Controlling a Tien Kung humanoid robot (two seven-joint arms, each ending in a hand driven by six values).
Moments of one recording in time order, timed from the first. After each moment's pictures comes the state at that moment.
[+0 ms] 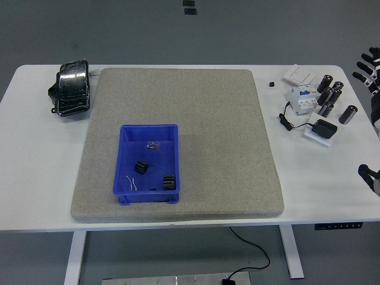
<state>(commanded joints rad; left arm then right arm) -0.10 0.27 -0.85 -0.37 0.97 0.17 0.48 0.12 -0.41 1.48 1.55 -0.82 -0.37 0.11</state>
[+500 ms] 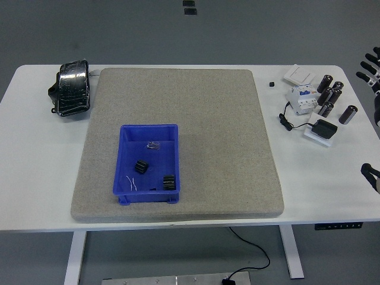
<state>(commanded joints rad) -0.10 0.27 -0.85 -0.37 0.97 0.17 0.48 0.12 -0.41 1.49 1.53 -0.82 -0.36 0.11</state>
